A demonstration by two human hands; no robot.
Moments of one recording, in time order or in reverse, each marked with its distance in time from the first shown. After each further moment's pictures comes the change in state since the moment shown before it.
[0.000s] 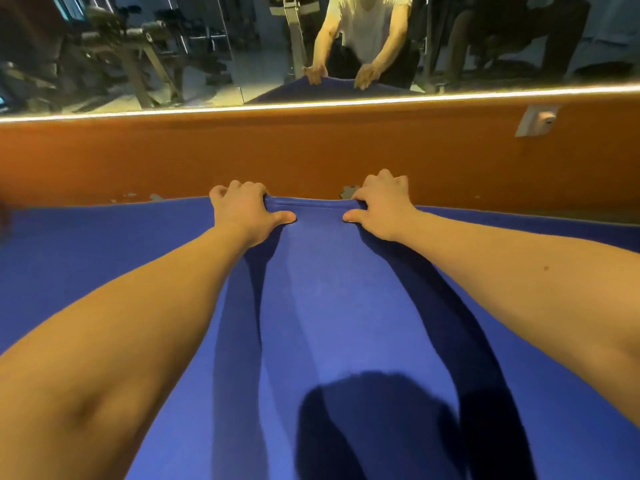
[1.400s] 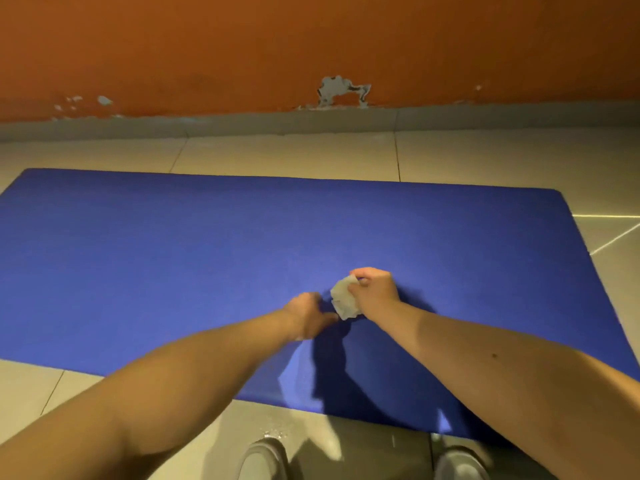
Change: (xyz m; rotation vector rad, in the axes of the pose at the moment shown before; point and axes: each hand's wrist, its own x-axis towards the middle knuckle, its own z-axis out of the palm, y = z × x) left_hand -0.267 0.098 0.207 -0.449 -0.977 -0.107; right_hand -0.258 -0.053 0.225 1.101 -0.432 0.777
